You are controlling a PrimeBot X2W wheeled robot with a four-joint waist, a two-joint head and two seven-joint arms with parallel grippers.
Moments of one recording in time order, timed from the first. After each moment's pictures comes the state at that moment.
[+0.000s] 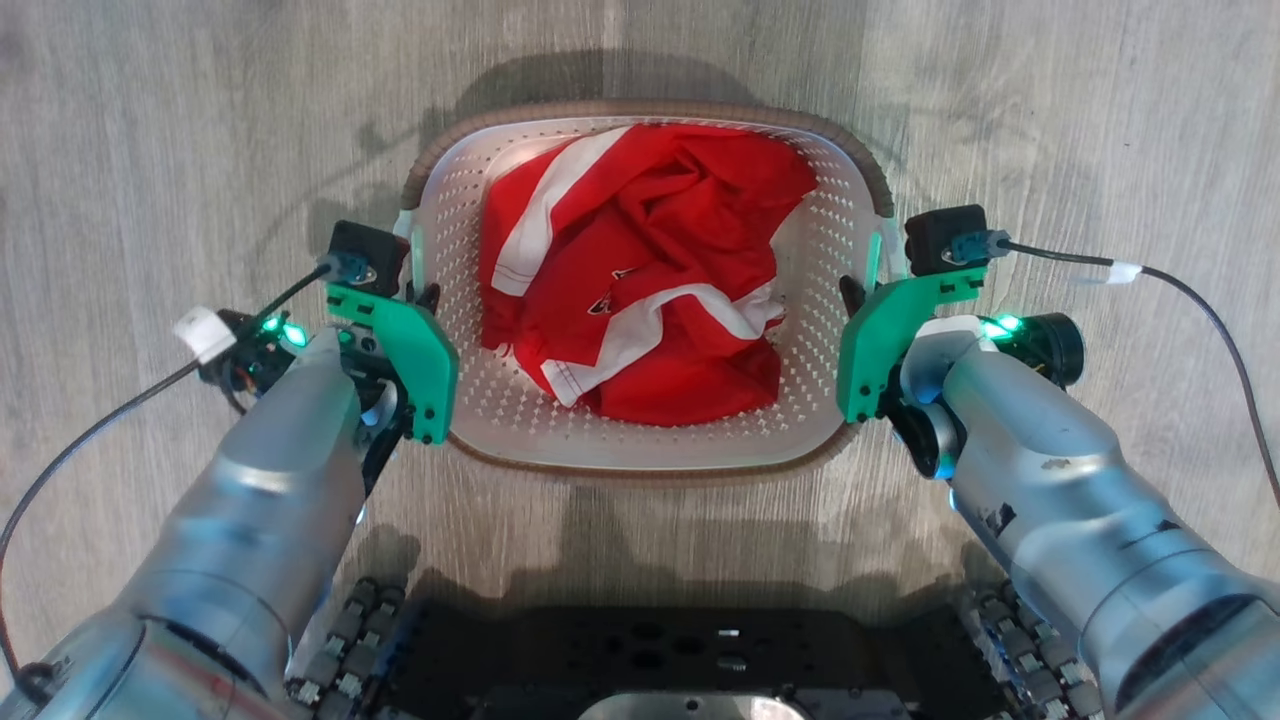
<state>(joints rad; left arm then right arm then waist) -0.90 0.08 -0.86 1.27 -0.62 -0.13 -0.14 -0.87 -0.07 0.77 1.08 0.79 0.12 -0.06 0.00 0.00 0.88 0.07</state>
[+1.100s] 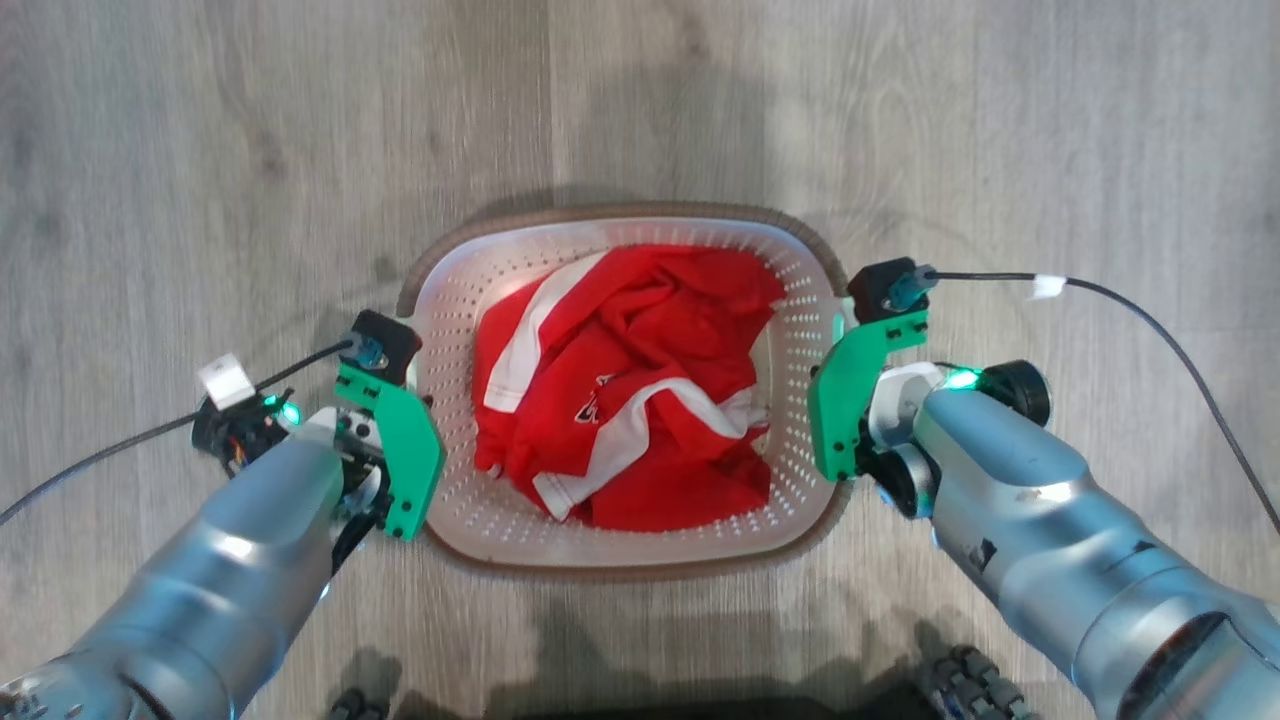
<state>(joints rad) -0.82 0.21 -1.22 1.10 -0.83 -0.13 -0.01 -0.85 -0.07 0.95 1.07 0.89 0.12 0.13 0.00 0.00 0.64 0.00</state>
